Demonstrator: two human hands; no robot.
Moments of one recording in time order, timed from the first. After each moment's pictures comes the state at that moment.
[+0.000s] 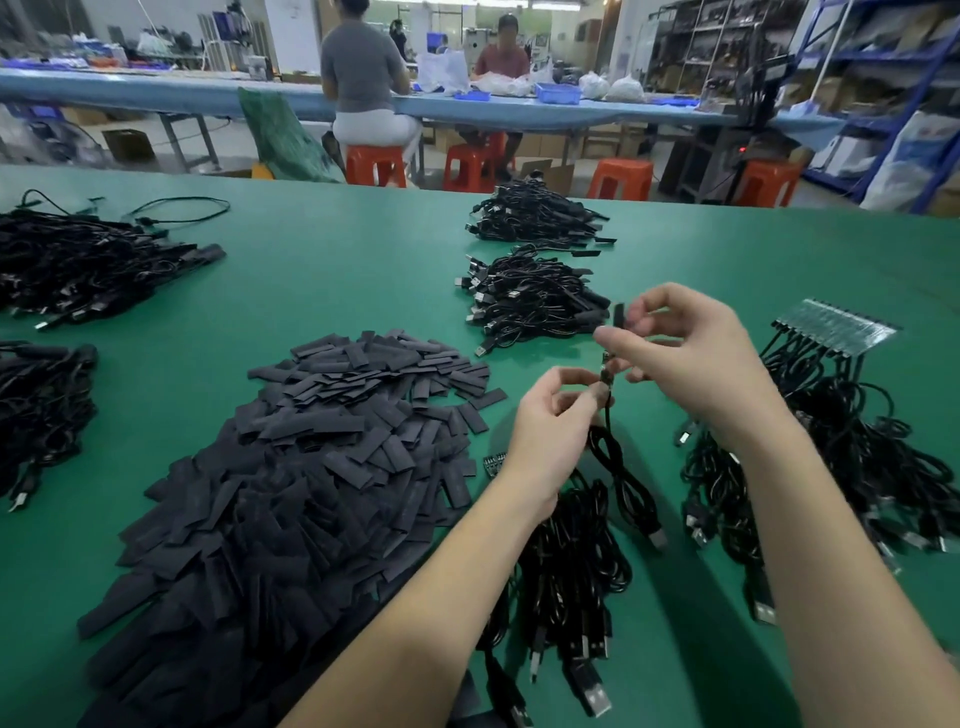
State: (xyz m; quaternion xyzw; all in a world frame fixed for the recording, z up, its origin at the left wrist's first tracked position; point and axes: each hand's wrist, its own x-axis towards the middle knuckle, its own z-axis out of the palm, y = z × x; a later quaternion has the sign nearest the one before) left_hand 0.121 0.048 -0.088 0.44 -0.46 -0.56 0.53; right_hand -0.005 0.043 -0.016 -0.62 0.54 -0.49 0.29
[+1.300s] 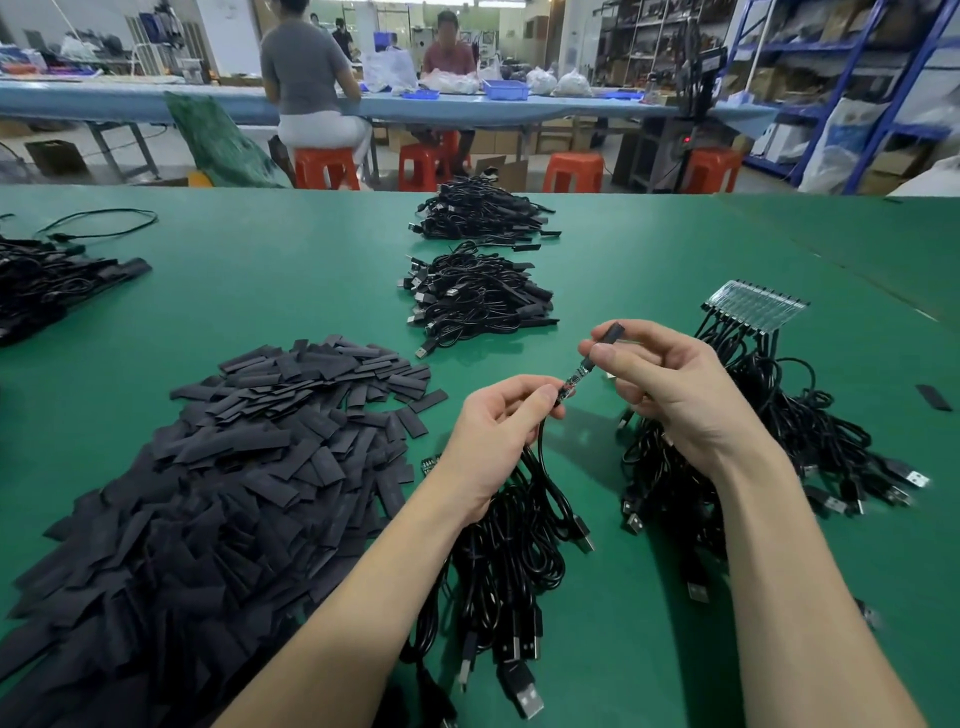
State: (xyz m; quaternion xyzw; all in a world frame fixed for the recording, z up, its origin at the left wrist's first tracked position) left_hand 0.125 0.047 -0.098 0.35 -0.55 -0.56 0.52; right_hand -0.056 0.055 -0.046 -0.53 0.46 -0.54 0.47
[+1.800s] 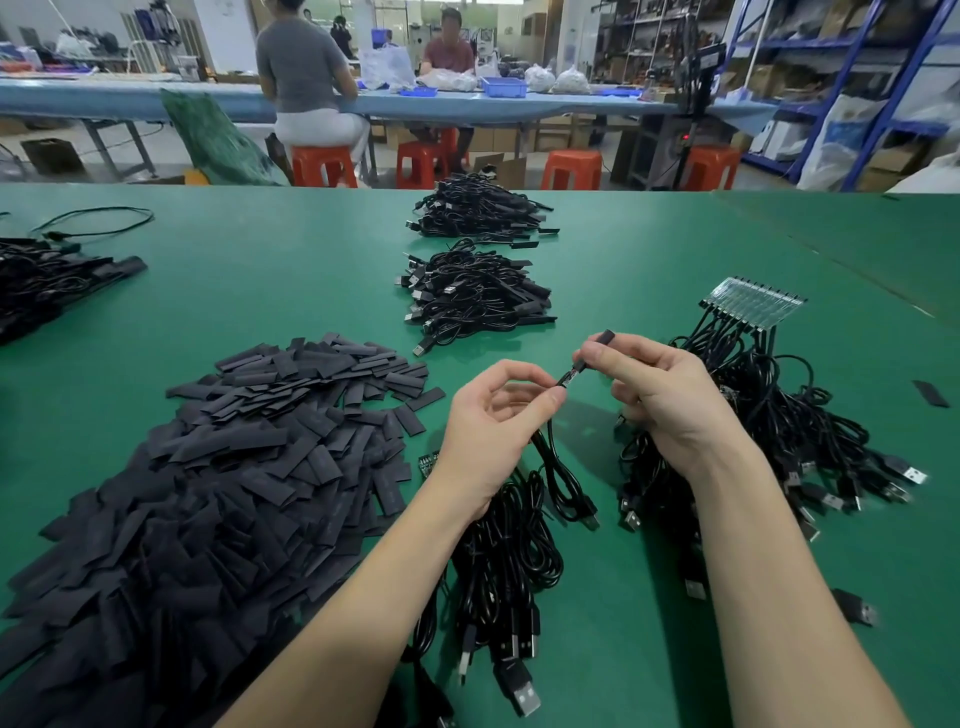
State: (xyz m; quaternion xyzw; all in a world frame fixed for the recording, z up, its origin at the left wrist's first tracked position) left_hand 0.123 0.048 -0.100 0.35 -0.54 -0.51 0.56; right_hand -0.050 0.045 -0.061 -0.47 0.50 -0.55 0.47
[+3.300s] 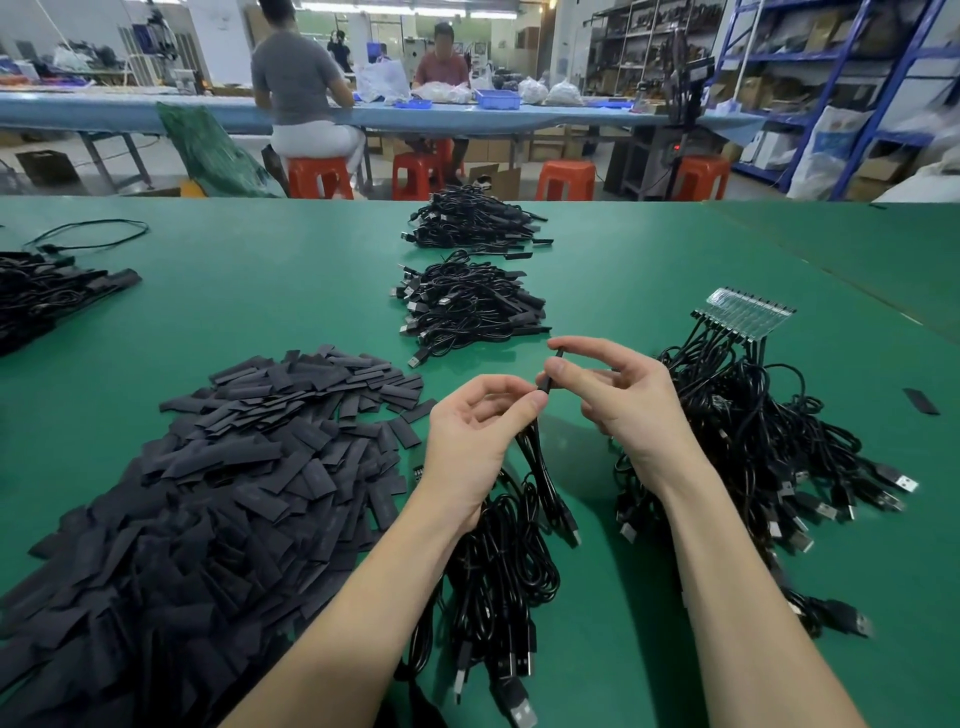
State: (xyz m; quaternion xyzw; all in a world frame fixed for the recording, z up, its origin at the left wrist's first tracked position) left_hand 0.127 0.046 -0.101 0.33 -0.47 -0.55 0.61; right_hand -0.029 0.049 -0.060 -0.53 0.47 -0.56 0.42
